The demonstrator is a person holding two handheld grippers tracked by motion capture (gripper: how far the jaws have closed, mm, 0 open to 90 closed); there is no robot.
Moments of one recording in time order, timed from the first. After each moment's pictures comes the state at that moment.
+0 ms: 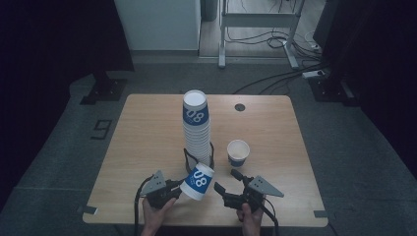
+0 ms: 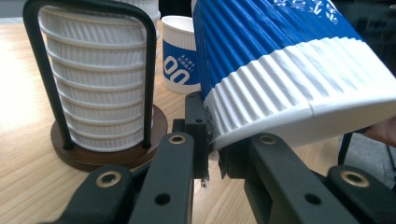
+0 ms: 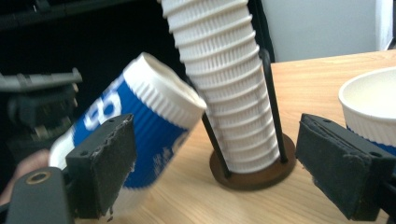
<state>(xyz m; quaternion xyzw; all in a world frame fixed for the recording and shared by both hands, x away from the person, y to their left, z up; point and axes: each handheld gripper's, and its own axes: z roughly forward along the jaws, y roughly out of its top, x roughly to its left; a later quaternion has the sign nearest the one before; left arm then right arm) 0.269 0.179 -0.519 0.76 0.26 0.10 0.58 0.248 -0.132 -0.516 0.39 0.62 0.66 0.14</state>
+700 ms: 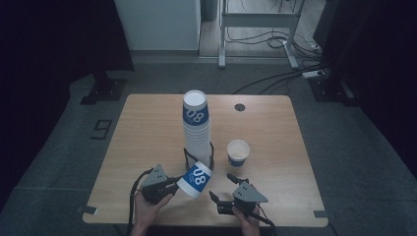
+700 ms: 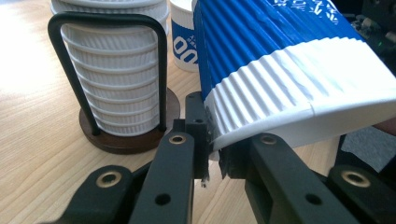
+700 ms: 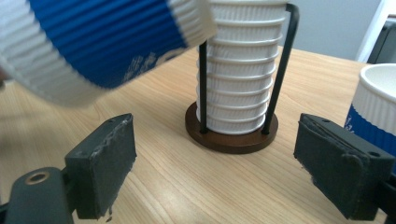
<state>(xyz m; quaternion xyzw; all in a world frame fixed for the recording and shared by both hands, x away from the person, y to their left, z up) 0.275 0.181 -0.480 0.82 0.27 0.10 0.50 0.246 -0.114 -0.538 0.30 0.73 0.57 0.25</state>
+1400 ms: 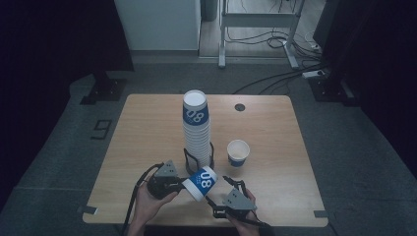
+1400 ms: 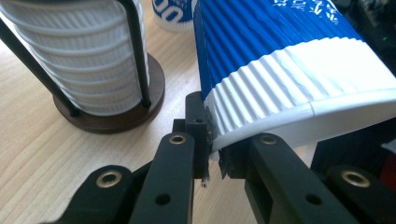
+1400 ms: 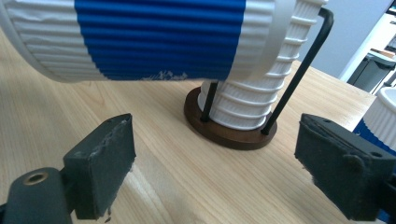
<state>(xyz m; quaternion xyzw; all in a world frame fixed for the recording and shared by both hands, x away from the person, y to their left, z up) 0.287 0.159 -0.466 0.88 0.26 0.05 0.40 0.239 -0.099 -0.545 0.24 0.76 0.52 0.31</state>
